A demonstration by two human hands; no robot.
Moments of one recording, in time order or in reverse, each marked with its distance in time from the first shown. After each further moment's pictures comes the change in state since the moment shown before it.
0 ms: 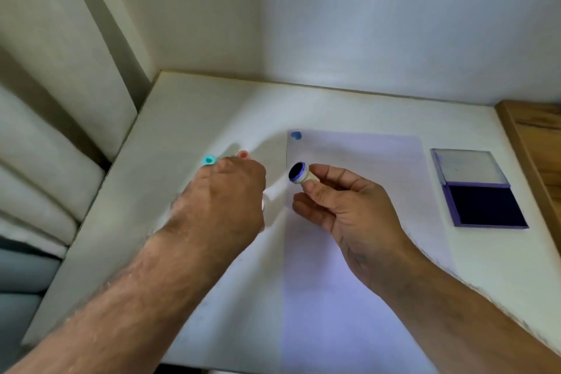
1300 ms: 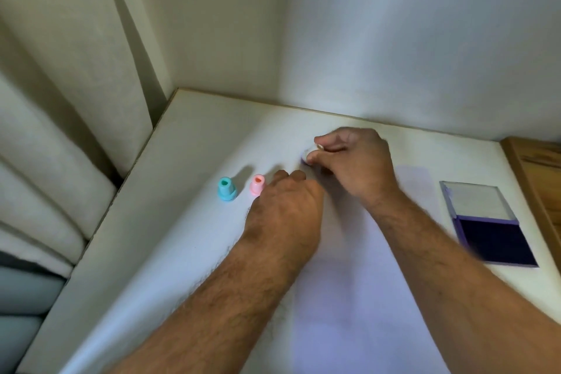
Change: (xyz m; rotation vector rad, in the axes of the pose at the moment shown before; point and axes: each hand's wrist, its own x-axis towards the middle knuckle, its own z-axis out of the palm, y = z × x) left_hand 0.028 0.041 0.013 -0.015 -0.003 0.194; right_hand 0.086 -0.043 0.026 -0.950 0.135 -0.490
